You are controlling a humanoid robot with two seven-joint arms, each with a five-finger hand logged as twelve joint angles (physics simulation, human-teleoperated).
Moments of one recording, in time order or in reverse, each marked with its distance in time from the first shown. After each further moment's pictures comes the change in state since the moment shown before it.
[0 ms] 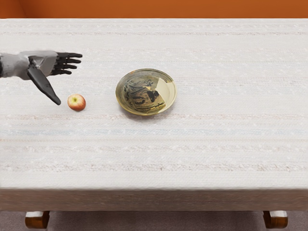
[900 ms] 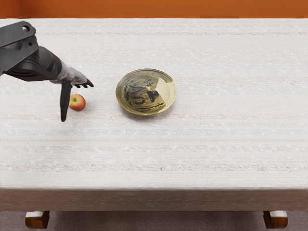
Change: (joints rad) left arm -0.188 -0.347 0.100 -0.015 0.426 0.003 0.597; right arm 0.005 0.000 0.001 0.001 0.000 0.000 0.000
